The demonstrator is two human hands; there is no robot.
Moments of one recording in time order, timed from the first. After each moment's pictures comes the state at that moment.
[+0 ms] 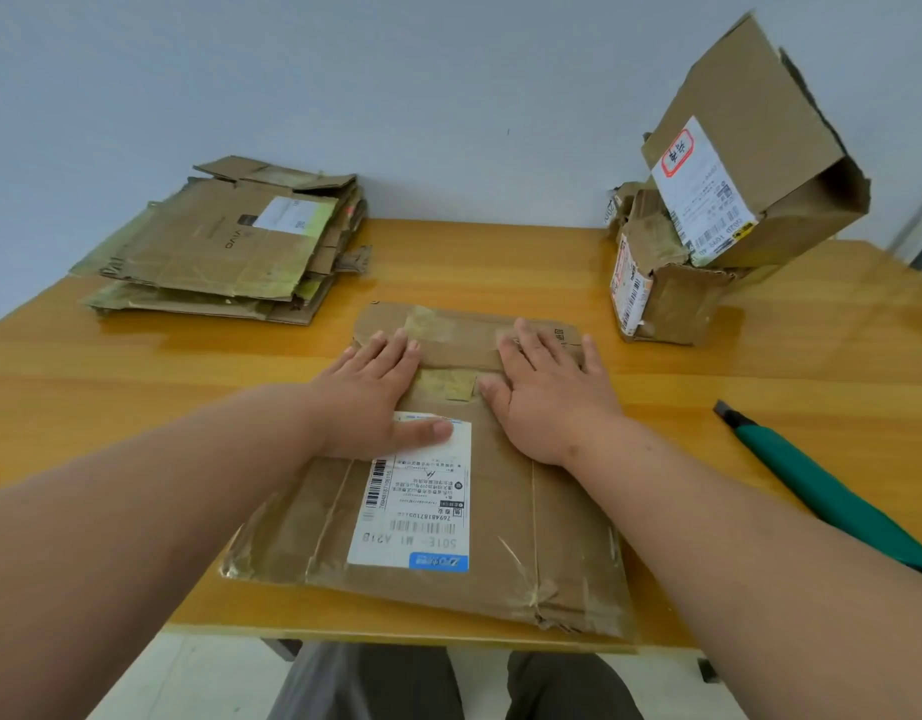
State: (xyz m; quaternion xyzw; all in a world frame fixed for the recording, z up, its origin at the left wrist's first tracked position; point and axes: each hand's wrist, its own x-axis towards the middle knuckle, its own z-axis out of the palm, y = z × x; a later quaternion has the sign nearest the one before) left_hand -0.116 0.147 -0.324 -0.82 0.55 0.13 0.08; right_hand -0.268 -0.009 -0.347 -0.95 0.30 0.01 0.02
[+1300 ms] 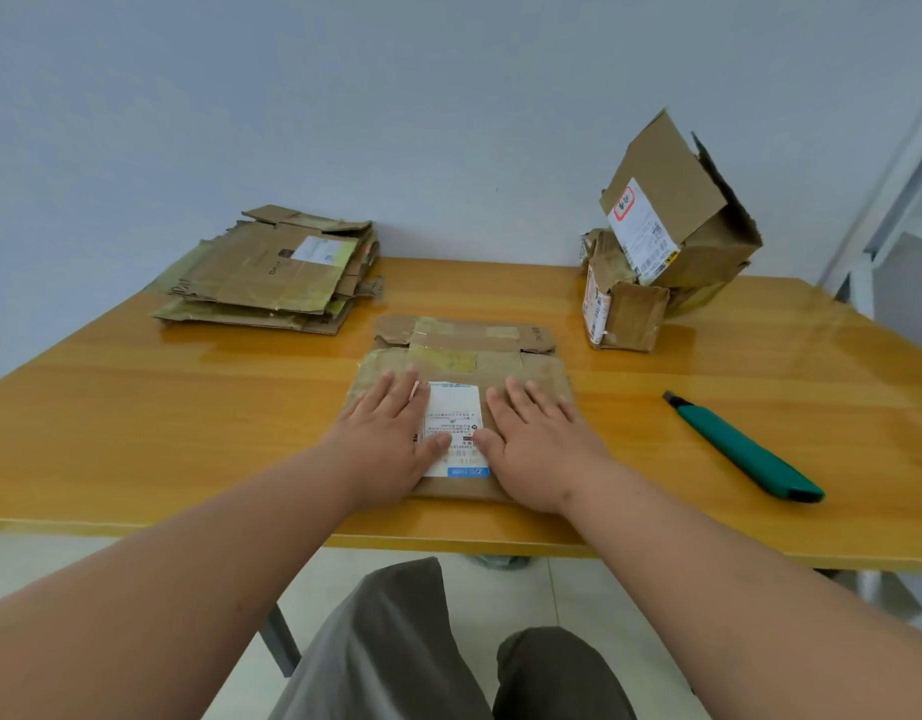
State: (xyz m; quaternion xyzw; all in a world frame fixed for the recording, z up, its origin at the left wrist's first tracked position) left_hand -0.182 0.202 -0.341 -0.85 0.52 0.06 0.00; right_hand -0.329 0.068 -0.341 -0.96 0.29 0.04 0.06
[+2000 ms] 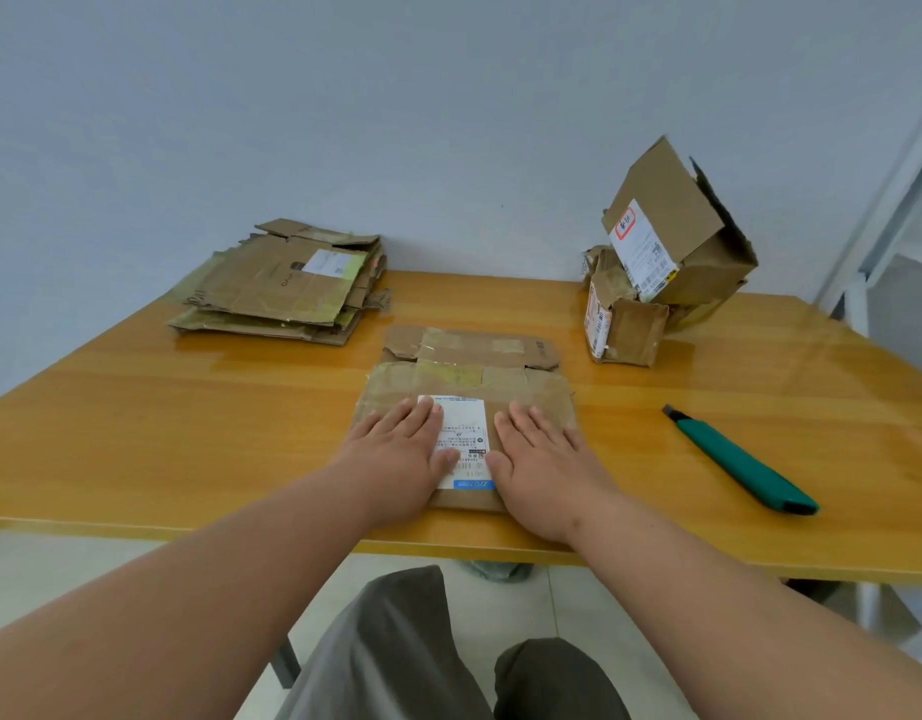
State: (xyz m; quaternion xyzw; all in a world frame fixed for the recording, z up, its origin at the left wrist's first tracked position) left_hand -0.191 0.203 -0.345 -0.85 0.53 0.06 0.02; right_hand -0.339 0.080 -0.348 -0.95 0.29 0.02 0.08
